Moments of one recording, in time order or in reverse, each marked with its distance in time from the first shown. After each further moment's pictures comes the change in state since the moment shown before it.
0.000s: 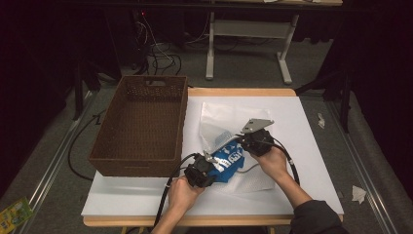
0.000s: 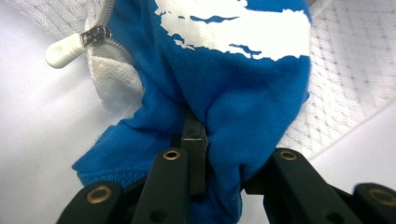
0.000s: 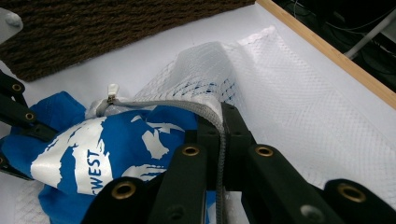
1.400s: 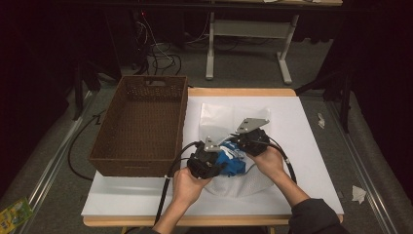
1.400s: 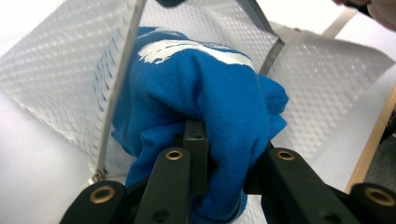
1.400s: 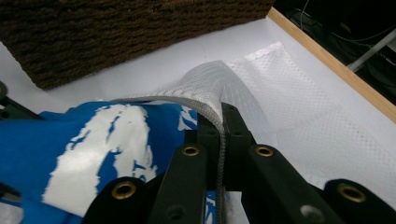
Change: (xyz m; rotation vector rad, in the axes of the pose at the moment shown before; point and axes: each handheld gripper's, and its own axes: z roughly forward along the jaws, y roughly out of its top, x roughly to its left) left arm -0.014 0.038 -0.049 -0.210 -0.068 0.007; right arm 0.010 0.014 -0.001 -0.014 0.024 -0.037
